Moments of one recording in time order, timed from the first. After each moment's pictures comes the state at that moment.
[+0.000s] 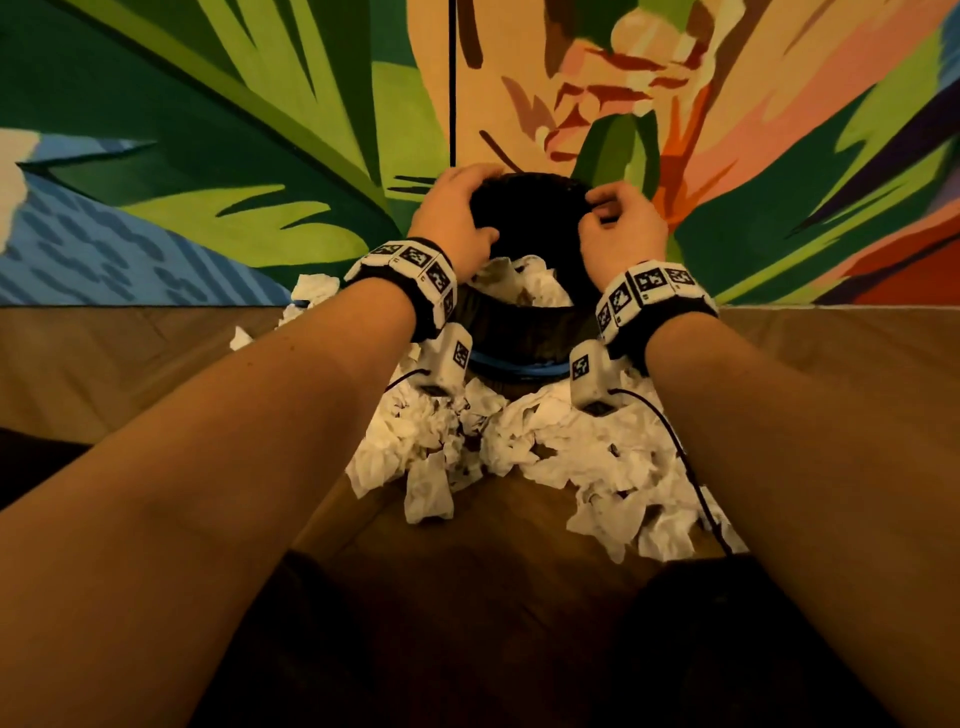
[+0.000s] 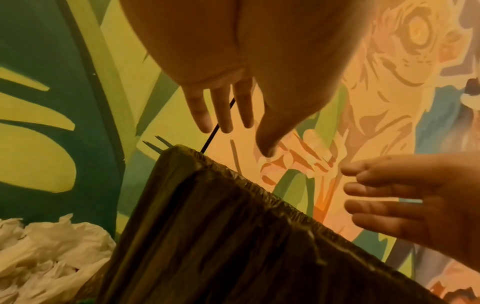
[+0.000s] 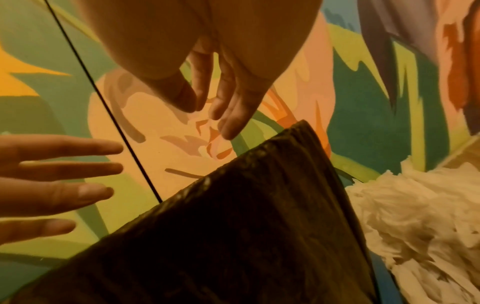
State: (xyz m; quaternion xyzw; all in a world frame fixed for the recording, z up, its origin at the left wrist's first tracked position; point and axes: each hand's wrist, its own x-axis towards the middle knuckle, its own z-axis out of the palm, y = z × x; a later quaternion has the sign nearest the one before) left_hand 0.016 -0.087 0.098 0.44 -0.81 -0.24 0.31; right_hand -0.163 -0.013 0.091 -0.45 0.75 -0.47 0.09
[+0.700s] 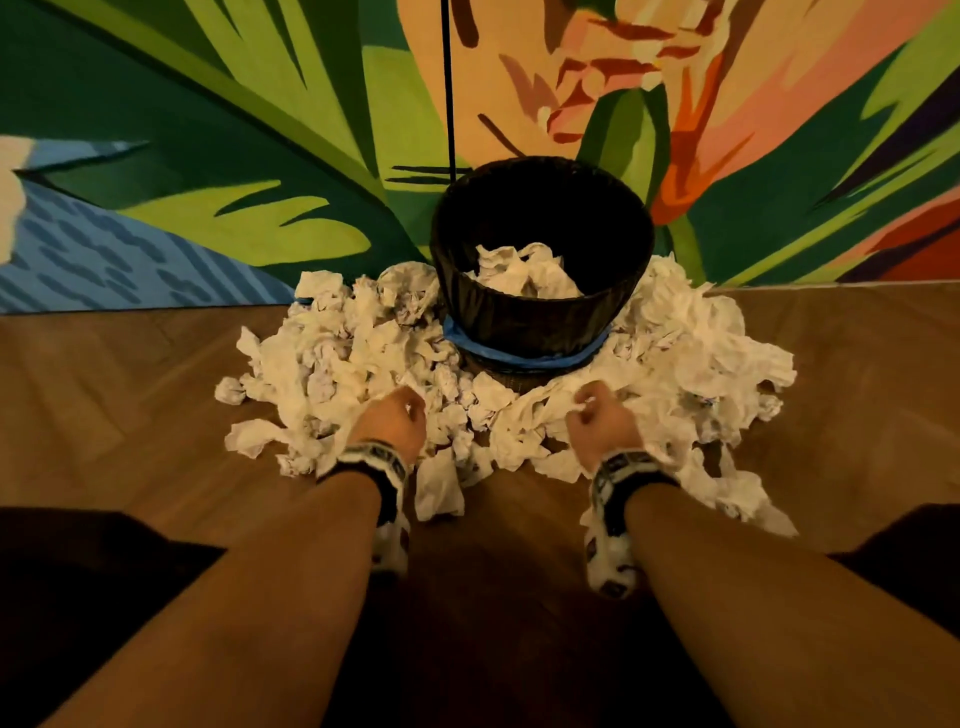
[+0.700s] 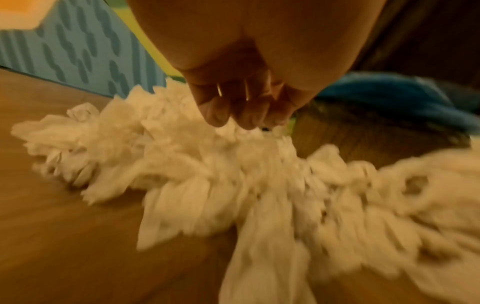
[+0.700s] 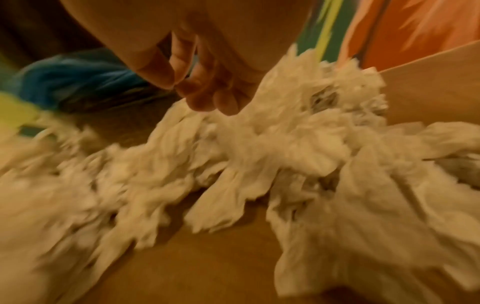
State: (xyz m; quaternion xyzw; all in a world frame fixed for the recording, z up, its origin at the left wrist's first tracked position) left_hand 0.117 0.001 -0.083 0.64 -0.73 -0.25 0.06; right_hand -0.127 0.109 -0.076 -0.36 0.84 -0.30 0.28
